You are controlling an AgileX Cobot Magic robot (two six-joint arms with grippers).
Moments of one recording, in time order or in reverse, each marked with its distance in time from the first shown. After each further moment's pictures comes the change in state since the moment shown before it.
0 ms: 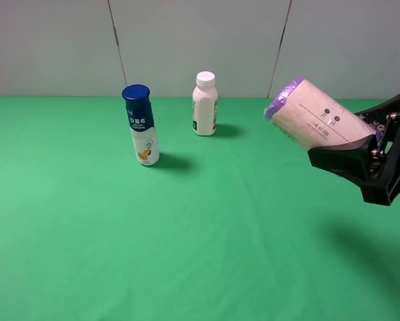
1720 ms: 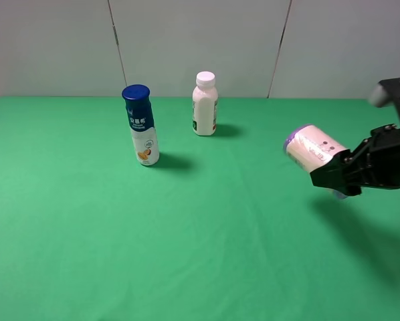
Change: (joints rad) left arm 0.228 0.000 0.000 0.000 0.001 -0.008; right arm 0.000 0.301 -0.014 -0.396 -0.120 0.650
